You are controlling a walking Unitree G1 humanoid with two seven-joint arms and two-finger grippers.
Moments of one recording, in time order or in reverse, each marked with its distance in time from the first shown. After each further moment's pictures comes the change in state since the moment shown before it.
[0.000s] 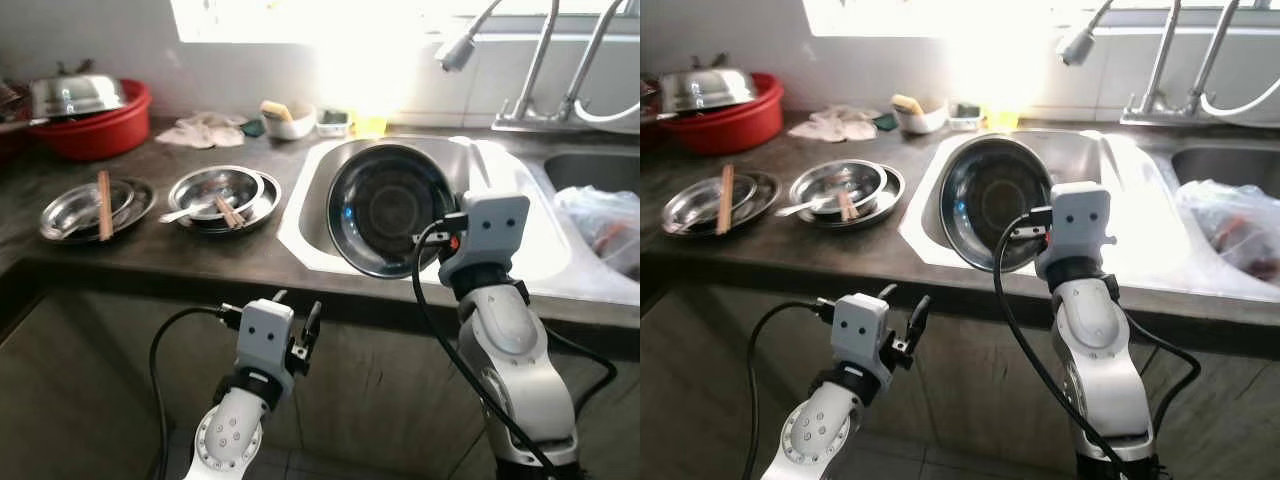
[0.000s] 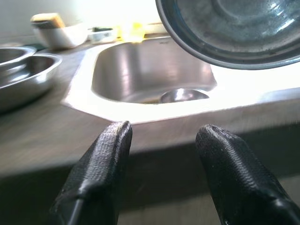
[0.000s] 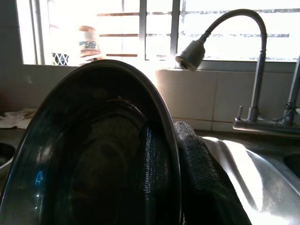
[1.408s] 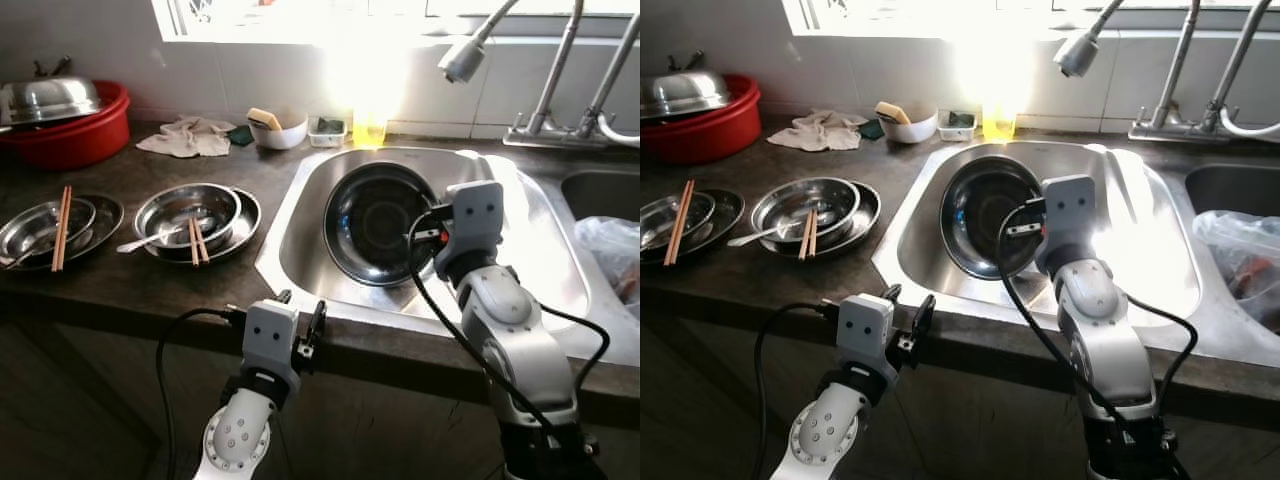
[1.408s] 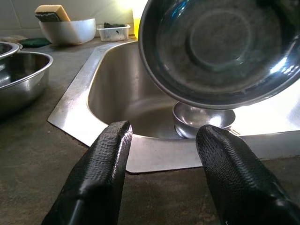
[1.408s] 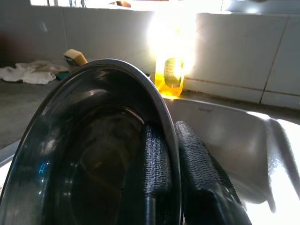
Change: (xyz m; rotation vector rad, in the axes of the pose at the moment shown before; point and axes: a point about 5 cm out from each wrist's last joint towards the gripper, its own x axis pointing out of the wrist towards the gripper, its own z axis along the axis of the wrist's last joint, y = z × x) left arm 0.001 -0.004 0.000 -0.020 -0.003 0.022; right arm 0.035 0.001 -0.024 0.008 0.221 0.129
